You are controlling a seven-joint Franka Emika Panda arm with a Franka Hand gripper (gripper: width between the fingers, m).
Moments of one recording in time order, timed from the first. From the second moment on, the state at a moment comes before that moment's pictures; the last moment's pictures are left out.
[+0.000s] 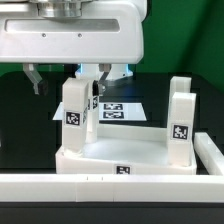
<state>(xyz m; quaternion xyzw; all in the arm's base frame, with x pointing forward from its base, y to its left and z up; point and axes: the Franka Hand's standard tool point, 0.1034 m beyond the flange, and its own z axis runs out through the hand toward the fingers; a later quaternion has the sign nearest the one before) 0.604 -0.083 0.124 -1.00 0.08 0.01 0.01</state>
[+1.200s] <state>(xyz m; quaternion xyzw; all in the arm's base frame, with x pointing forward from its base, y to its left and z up) 0.601 -0.079 0.120 -0.98 0.21 0.02 0.01</state>
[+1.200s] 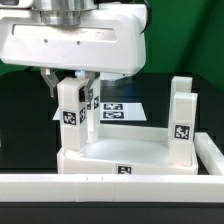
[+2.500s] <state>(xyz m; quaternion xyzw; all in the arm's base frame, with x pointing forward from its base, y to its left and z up) 0.602 -0.072 0.118 -0.73 0.68 0.03 0.01</state>
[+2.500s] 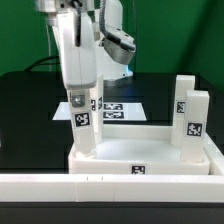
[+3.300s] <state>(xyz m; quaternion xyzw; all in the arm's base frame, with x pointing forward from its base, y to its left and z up) 0.603 -0.066 0.118 -0.72 0.69 0.03 0.01</state>
